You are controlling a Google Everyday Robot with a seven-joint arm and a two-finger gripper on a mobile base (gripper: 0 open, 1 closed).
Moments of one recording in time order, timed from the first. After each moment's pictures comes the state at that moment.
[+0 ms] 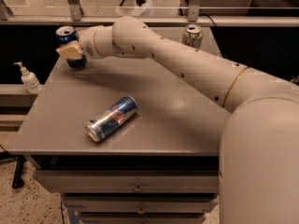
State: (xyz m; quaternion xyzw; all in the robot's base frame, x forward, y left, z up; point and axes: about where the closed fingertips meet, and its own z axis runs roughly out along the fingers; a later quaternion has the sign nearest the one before) arm 0.721 0.254 0.895 -0.47 0.64 0.29 0.53
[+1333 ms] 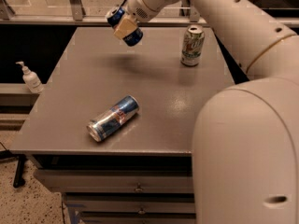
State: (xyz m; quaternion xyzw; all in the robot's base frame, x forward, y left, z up) arm 0.766 0.079 0.941 -0.60 0.68 0.10 0.41
